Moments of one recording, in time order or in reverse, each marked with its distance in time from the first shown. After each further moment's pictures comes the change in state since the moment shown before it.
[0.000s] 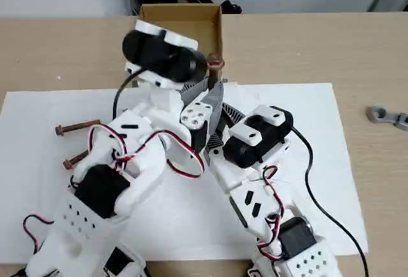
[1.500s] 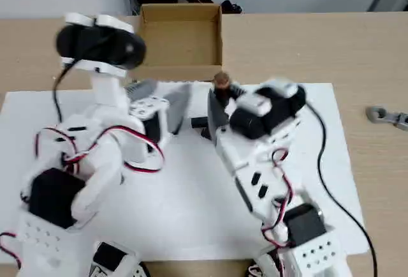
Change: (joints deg) left arm -15.3 0.3 -16.0 22.2 1.0; right arm 5.3 14.7 -18.7 7.2 0.0
